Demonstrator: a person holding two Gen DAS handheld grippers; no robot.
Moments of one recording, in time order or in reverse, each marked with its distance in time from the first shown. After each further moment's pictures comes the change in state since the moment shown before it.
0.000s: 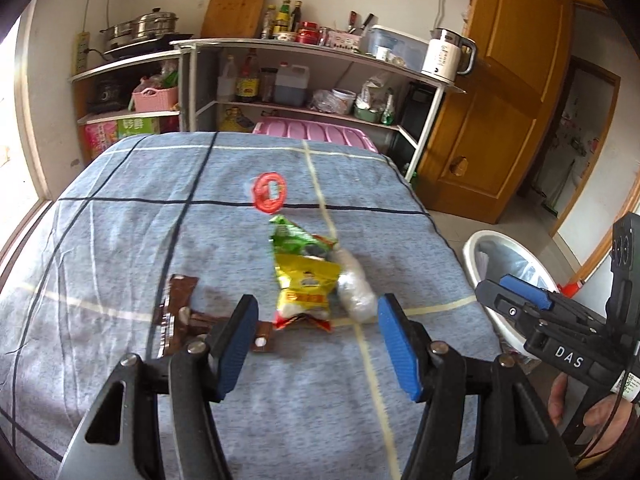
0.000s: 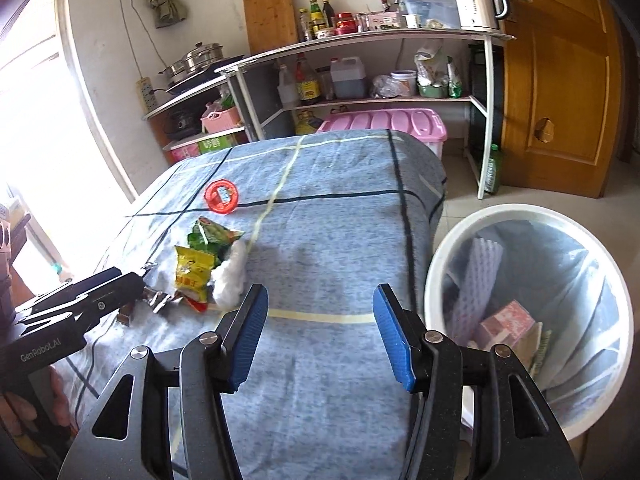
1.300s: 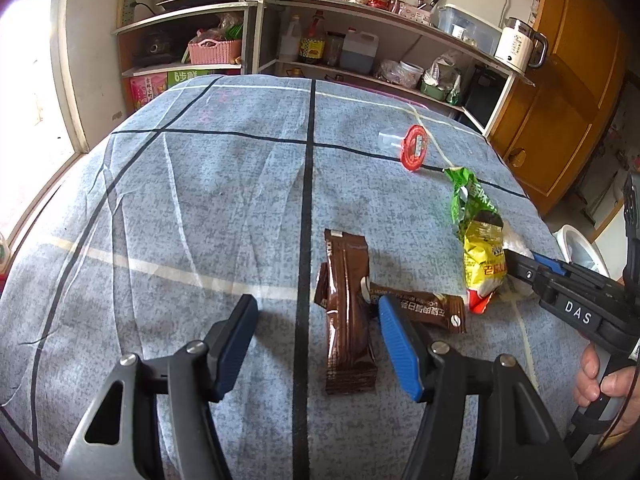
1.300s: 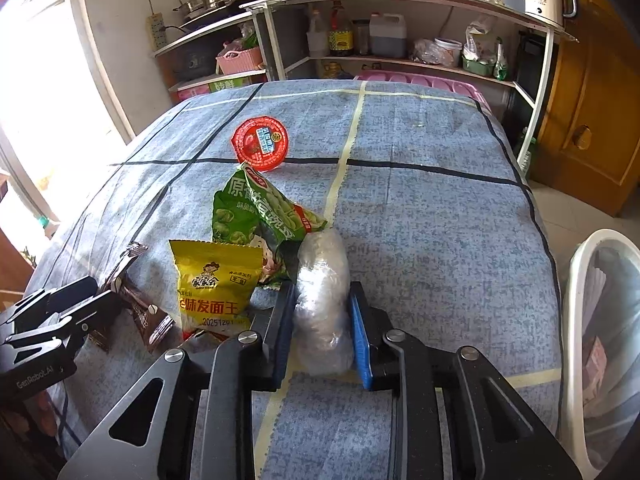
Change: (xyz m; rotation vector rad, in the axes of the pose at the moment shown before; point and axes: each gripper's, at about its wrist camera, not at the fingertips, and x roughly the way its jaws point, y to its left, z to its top) left arm 0.038 0.101 -0.020 -0.077 0.114 0.125; right arm 0.102 0.073 0.010 -0.106 0.171 -0.024
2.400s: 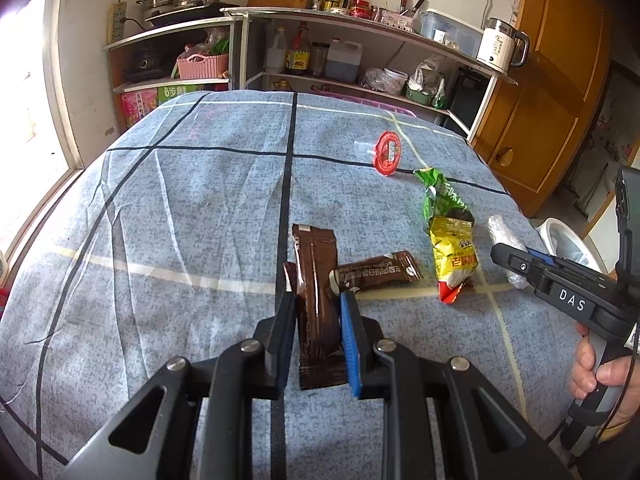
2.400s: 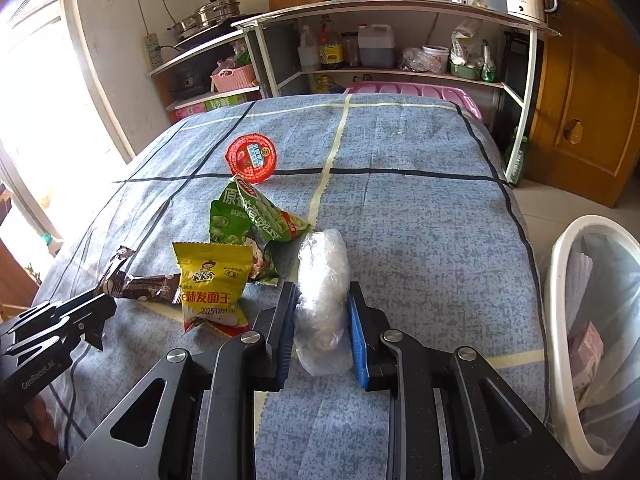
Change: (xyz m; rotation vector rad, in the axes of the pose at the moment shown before) left arm -0.021 -0.012 -0.005 0.036 -0.042 -0.027; right arm -0.019 -0.012 -0.008 0.045 -0.058 0.009
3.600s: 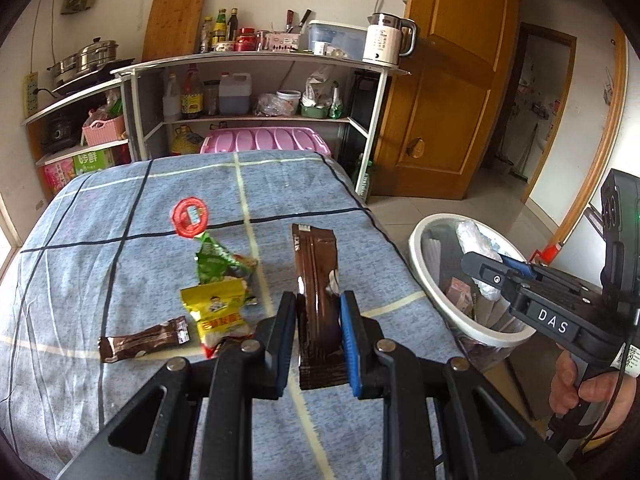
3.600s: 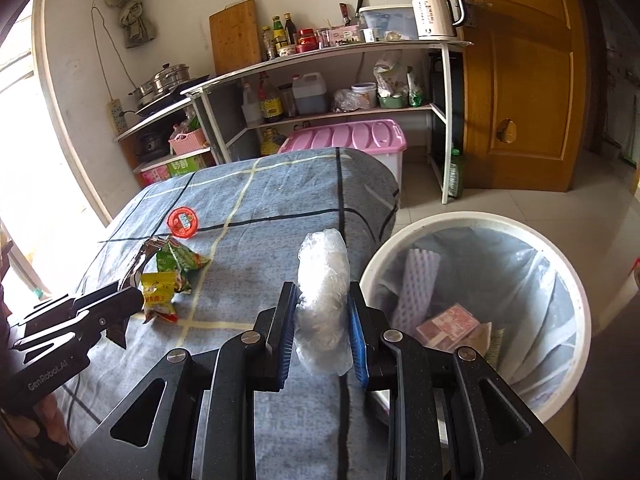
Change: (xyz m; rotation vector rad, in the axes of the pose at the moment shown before) left arm -0.027 -0.156 0.027 0.225 -0.074 -0.210; right arm -0.112 -0.106 -0.023 0.143 -0.167 -0.102
